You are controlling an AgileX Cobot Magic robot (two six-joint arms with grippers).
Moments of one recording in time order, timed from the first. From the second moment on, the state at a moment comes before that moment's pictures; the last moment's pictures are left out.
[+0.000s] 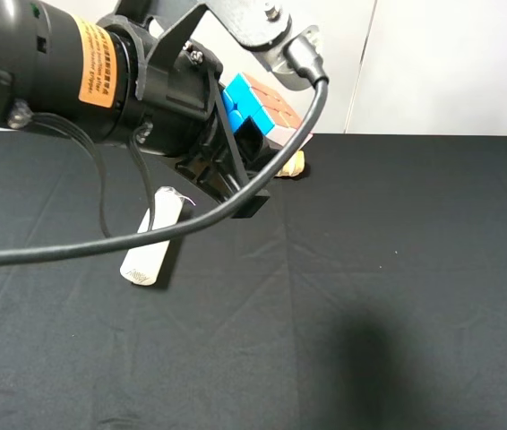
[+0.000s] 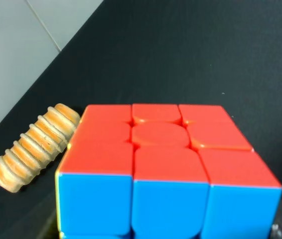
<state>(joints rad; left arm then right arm) -1.01 1.32 -0.92 0.45 0.16 -0.19 0.34 0.16 -0.67 0.06 1.22 -0.06</state>
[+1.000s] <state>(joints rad) -1.01 1.32 -0.92 0.45 0.15 -0.19 0.32 0.00 -0.49 0.06 1.03 0.00</state>
